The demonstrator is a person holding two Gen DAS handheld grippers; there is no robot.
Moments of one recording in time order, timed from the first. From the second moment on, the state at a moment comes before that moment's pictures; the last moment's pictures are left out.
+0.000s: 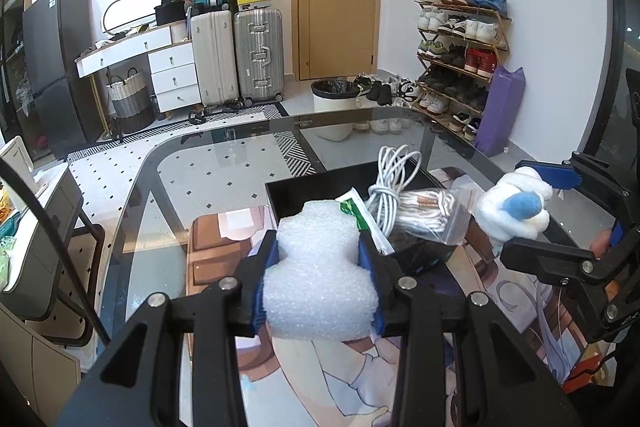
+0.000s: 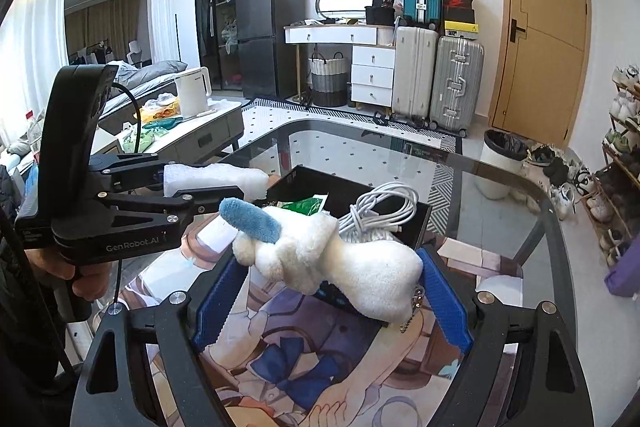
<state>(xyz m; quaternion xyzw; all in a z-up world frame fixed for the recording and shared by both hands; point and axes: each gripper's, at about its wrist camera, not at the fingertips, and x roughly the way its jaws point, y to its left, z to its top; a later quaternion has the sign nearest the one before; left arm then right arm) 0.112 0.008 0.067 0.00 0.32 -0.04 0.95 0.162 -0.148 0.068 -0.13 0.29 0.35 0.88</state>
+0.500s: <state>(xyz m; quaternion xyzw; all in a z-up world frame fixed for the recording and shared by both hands) 0.142 0.024 0.067 -0.03 0.31 -0.03 0.95 0.202 -0.130 0.063 -0.14 0.28 0.35 0.88</state>
